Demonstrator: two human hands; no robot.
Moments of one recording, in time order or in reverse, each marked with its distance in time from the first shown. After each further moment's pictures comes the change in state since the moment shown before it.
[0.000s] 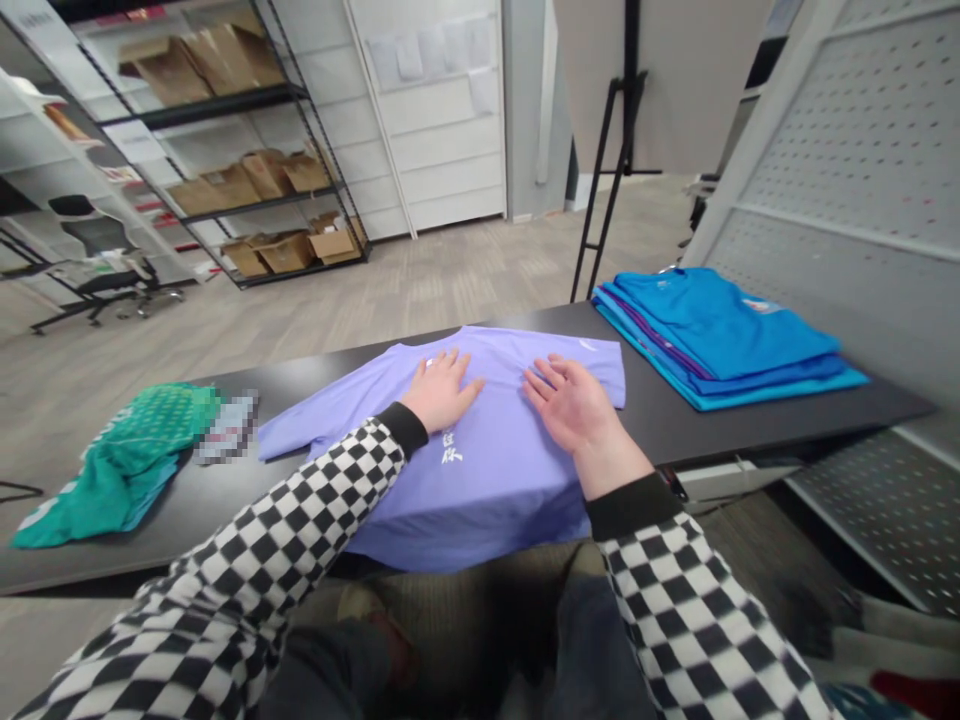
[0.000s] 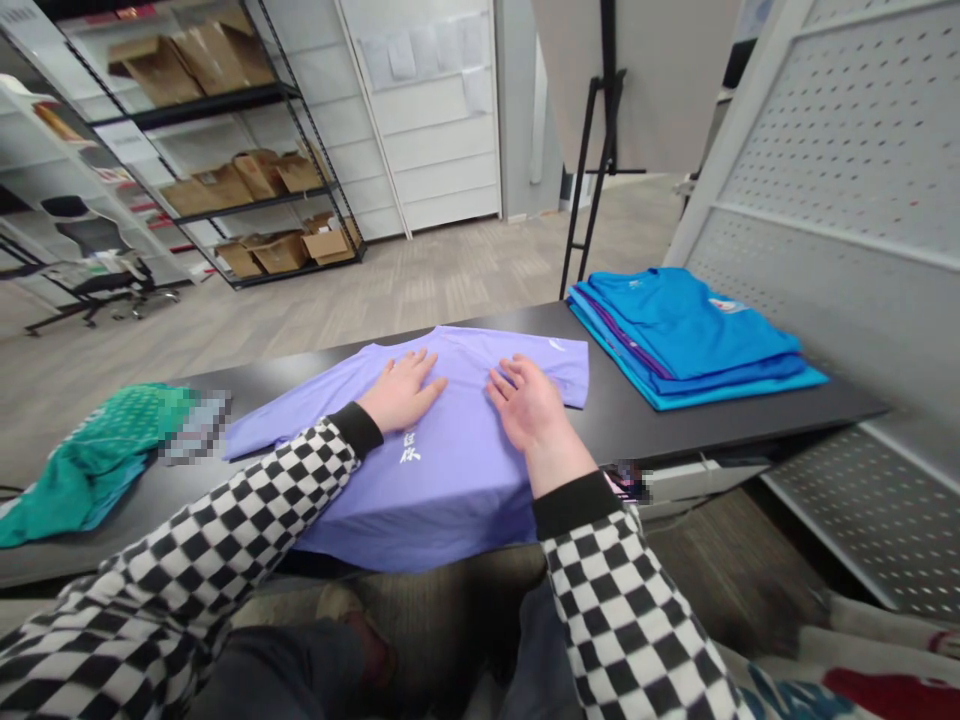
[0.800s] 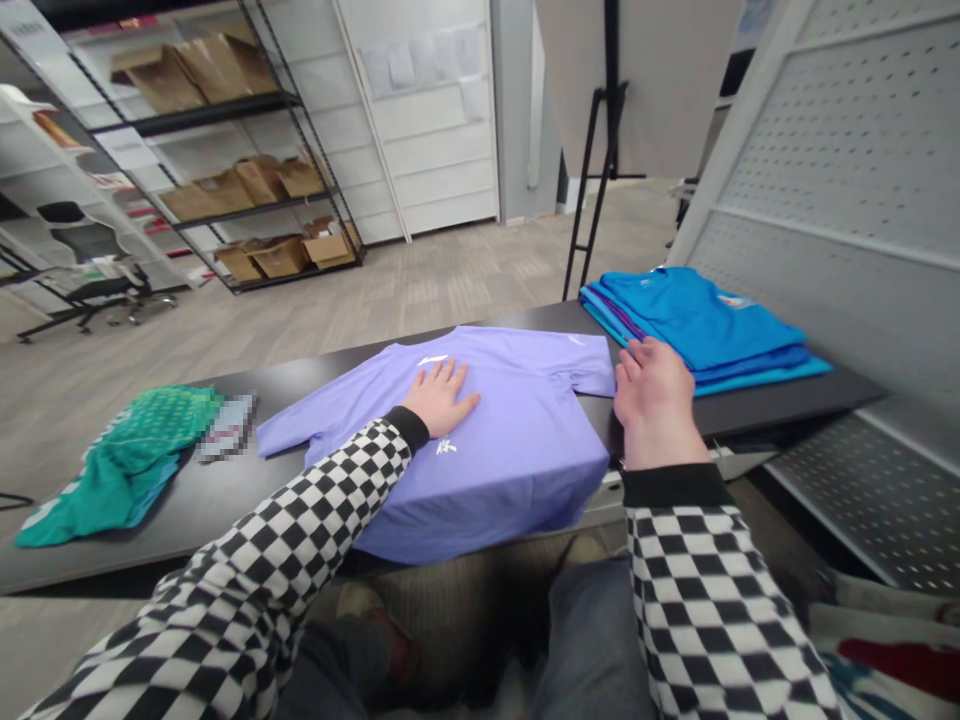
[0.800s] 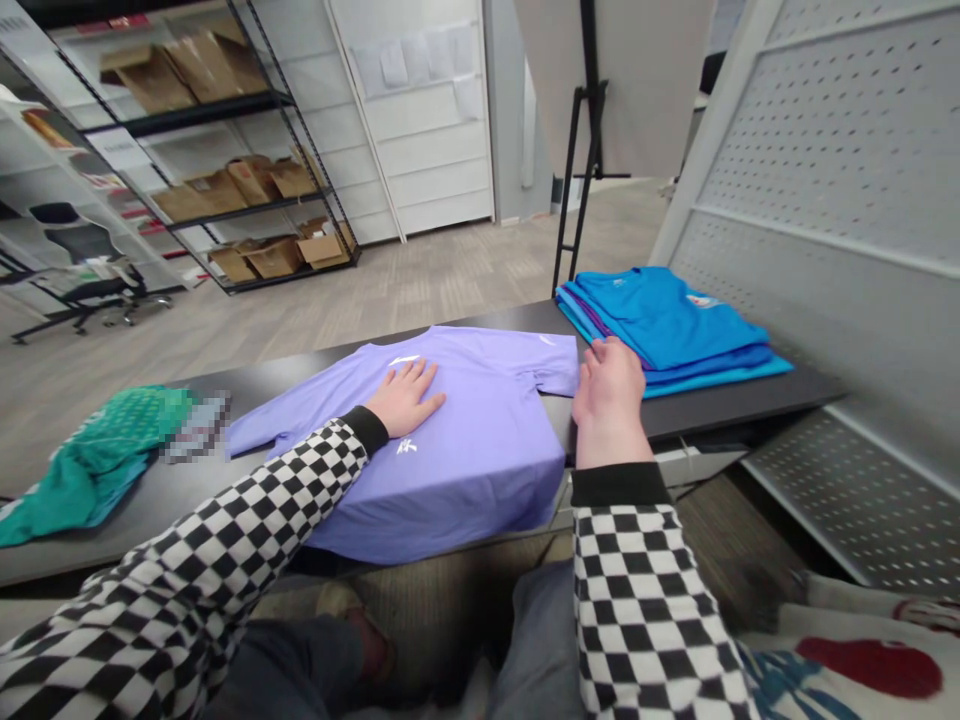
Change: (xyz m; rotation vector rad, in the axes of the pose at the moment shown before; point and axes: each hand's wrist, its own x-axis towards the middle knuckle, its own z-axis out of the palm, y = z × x) left_hand -0.019 0.002 0.011 0.064 -0.084 0.012; right_hand 0.018 -0.055 -0.089 0.019 0.583 -0.333
